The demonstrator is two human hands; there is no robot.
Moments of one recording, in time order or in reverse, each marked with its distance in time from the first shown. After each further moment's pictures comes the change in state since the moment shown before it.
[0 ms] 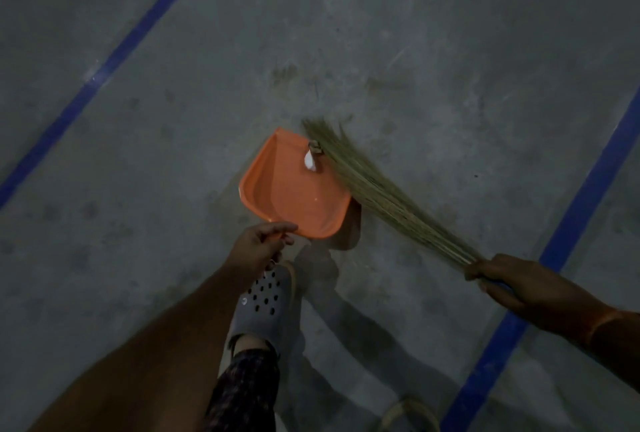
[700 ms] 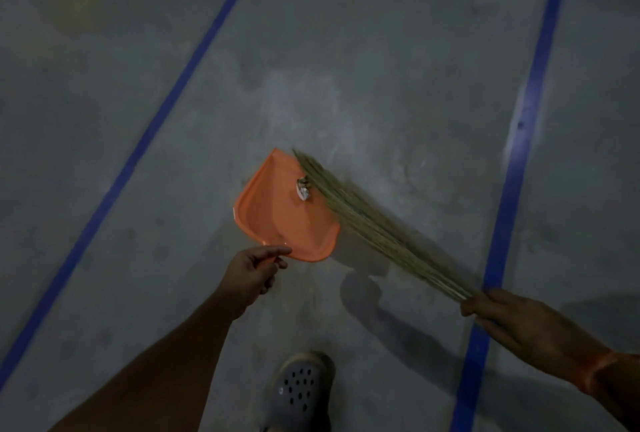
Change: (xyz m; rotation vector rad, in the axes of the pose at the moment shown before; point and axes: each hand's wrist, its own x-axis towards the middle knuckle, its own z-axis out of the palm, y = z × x) left_hand -0.011 0.220 0.022 0.105 -0.175 0.121; right_hand -0.100 -0.024 -0.115 0.045 0.222 0.106
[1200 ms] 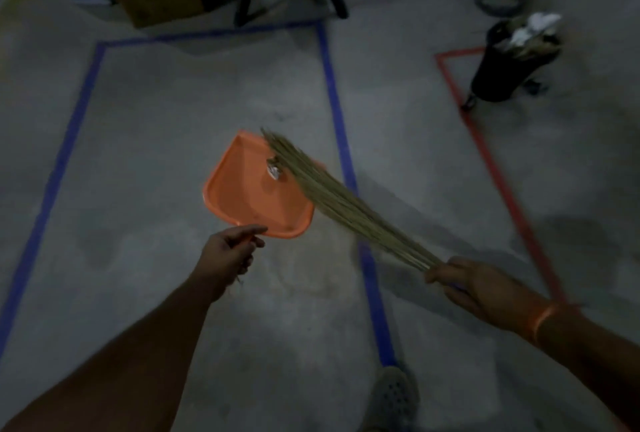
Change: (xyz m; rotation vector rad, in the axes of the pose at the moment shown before) left_hand 0.121 0.337 0.270 0.227 -0.335 0.276; right_hand -0.100 0.154 -0.202 0.086 0.425 0.278
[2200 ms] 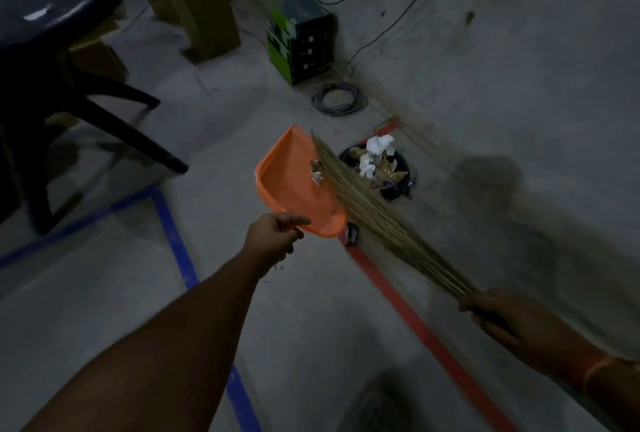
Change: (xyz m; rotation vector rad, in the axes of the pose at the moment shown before) left_hand 0.504 0.424 0.507 0.522 -0.432 0.212; right_hand 0.104 0.444 -0.283 0.148 0.299 0.589
